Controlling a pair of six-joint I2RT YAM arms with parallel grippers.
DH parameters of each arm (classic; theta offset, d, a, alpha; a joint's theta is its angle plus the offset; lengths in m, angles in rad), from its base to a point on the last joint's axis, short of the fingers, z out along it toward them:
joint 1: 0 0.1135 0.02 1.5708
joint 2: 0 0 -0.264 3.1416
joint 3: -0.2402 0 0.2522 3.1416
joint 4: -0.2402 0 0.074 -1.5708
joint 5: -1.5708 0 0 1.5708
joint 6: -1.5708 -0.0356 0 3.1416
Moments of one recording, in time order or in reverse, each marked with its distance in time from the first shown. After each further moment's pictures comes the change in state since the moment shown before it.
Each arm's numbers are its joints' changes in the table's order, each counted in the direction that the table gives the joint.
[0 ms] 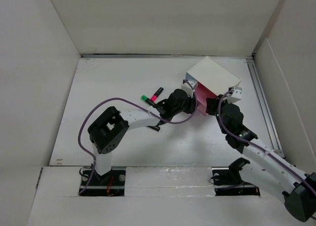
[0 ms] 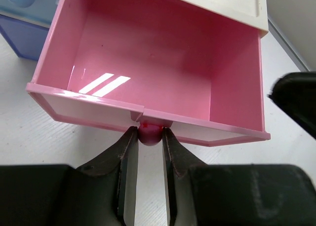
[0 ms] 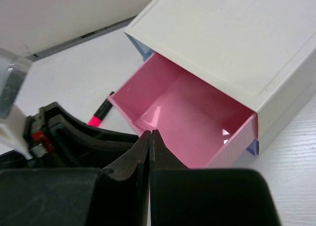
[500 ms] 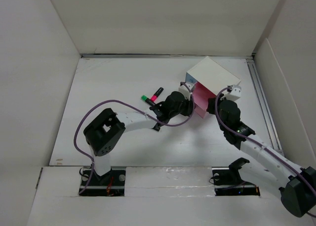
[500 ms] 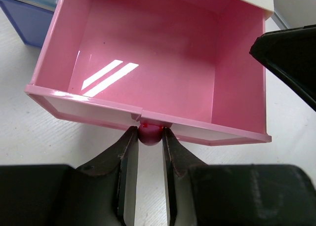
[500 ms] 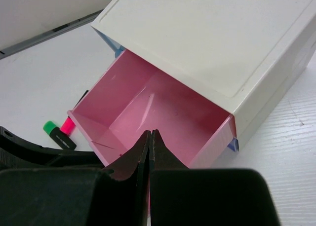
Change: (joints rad) left arm 0.000 0.057 0.080 0.006 0.003 -0.014; right arm -0.049 -0.094 -0.028 -0.034 -0.026 0.000
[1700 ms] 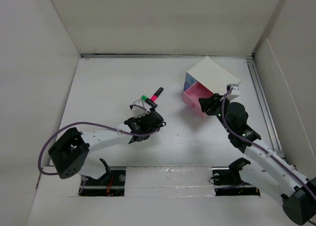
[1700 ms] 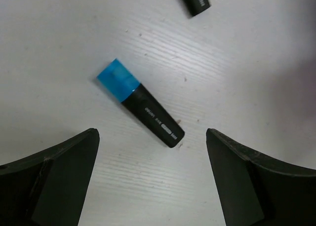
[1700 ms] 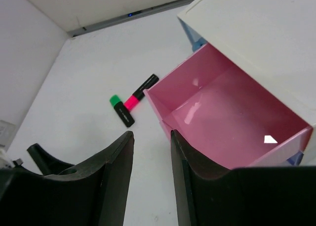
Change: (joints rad) left arm -0.003 0.445 0.382 -0.638 0.565 0.792; right arm -0.013 0.112 0.000 0.019 0.293 -0.001
